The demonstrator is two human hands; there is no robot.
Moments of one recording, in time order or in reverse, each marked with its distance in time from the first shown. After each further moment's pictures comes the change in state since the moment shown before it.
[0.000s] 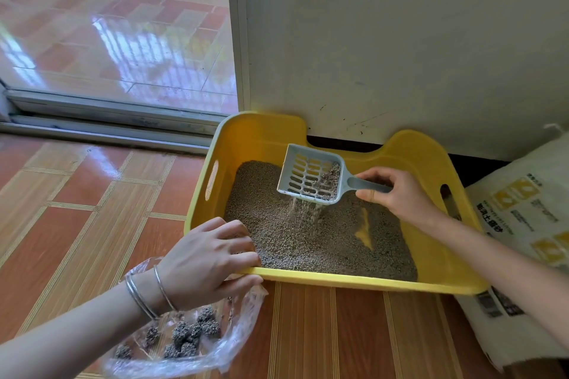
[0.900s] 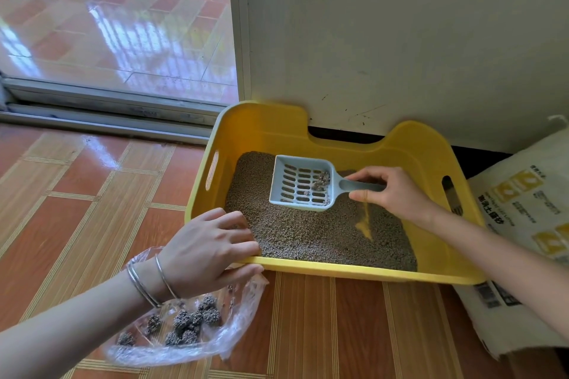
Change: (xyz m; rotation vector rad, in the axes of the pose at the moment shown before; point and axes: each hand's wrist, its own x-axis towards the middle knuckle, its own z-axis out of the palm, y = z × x) left_hand 0.000 -0.001 0.005 0.027 0.021 0.001; right_hand -0.002 0.004 0.007 -0.061 -0.094 0.010
